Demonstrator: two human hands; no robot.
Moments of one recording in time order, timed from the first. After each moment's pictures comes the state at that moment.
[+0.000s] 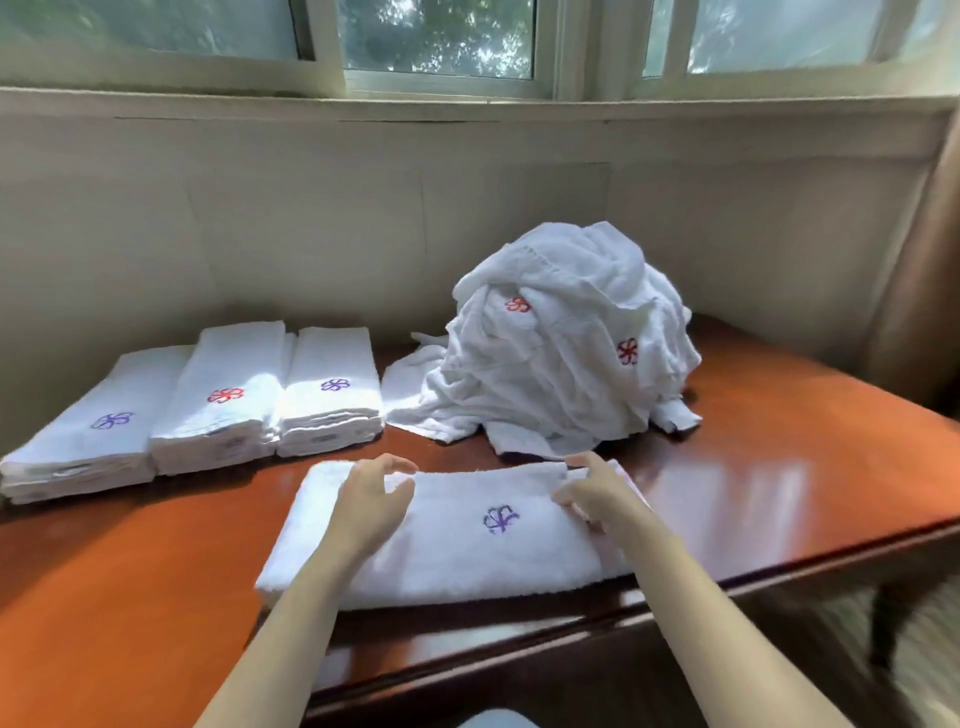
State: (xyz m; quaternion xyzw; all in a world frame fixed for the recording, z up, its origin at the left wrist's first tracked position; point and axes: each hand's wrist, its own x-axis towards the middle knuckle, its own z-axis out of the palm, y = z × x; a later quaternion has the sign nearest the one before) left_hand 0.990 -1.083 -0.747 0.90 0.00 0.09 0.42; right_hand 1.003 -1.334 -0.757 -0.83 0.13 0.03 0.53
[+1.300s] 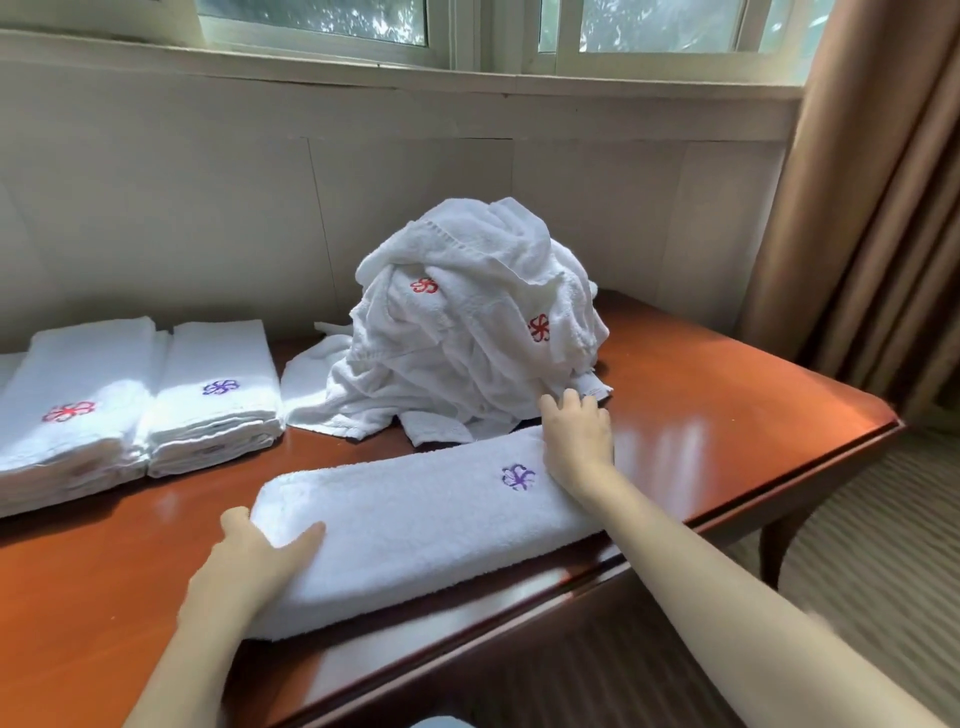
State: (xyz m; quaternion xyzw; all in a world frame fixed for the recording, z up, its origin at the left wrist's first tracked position) left_hand 0.983 -1.079 -0.769 0.92 0.19 -0.06 0.34; right_hand 1.027 -1.396 -0.766 -0.97 0.10 -0.21 0.00
